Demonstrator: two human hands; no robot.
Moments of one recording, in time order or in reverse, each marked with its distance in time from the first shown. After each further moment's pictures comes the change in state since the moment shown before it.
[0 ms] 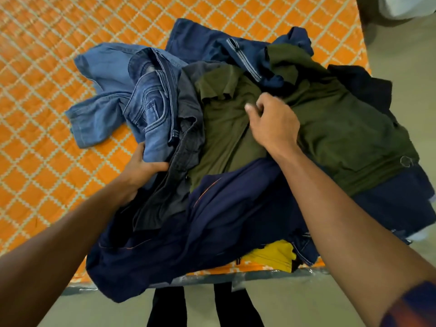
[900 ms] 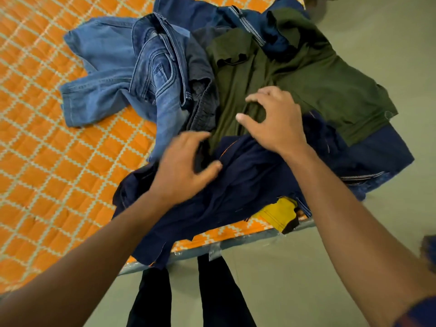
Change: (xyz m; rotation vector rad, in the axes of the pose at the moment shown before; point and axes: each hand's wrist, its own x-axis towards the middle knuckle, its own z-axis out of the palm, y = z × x) left_hand -0.089 0.032 0.136 0.581 -0.099 0.984; right_hand -0.069 0.078 -0.066 0.007 -0.041 -0.089
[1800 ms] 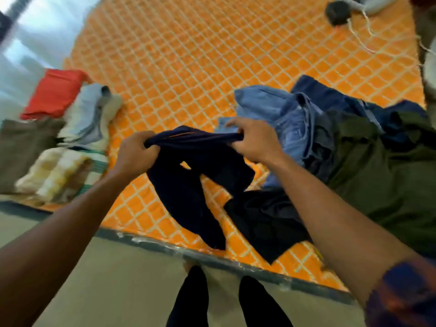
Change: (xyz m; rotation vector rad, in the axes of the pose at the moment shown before) left_hand -0.146 -0.084 -0.320 0.136 0.401 -0.731; right_hand 0.026 -0.321 0.039 0.179 -0.294 -0.400
